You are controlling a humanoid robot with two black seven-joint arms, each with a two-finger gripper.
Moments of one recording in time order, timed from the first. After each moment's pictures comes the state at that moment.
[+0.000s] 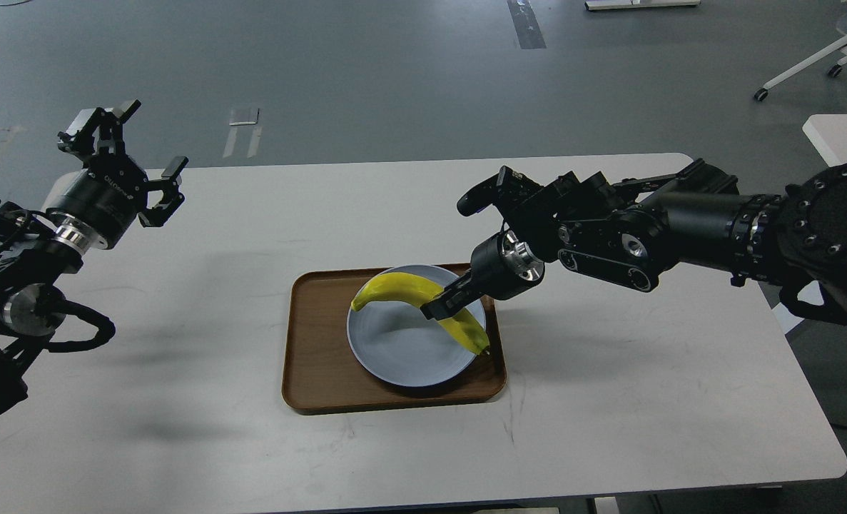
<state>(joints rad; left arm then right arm) -0.72 0.51 -0.58 -0.64 0.10 -0.49 -0.49 1.40 -0.03 -0.61 0.75 -1.06 0.41 0.49</state>
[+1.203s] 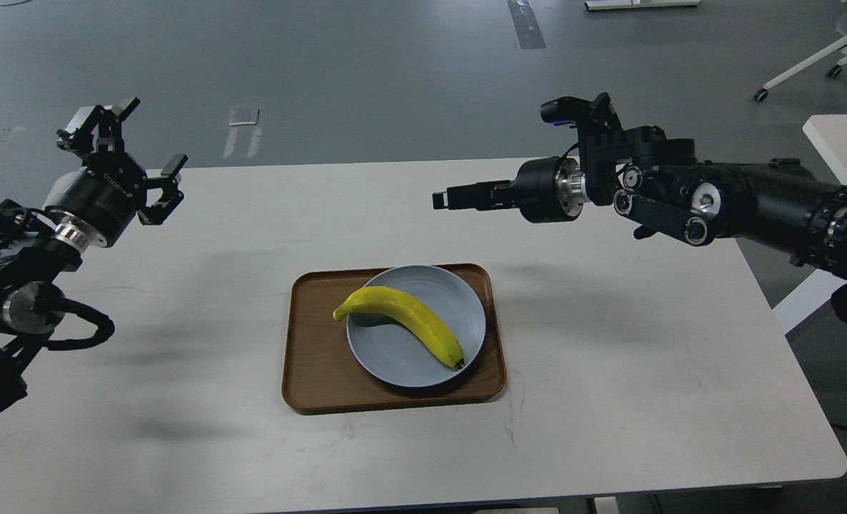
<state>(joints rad) -0.72 0.50 -0.58 -0.64 0.10 -0.49 -0.49 1.26 -0.31 -0.21 0.70 -0.81 0.31 0.49</state>
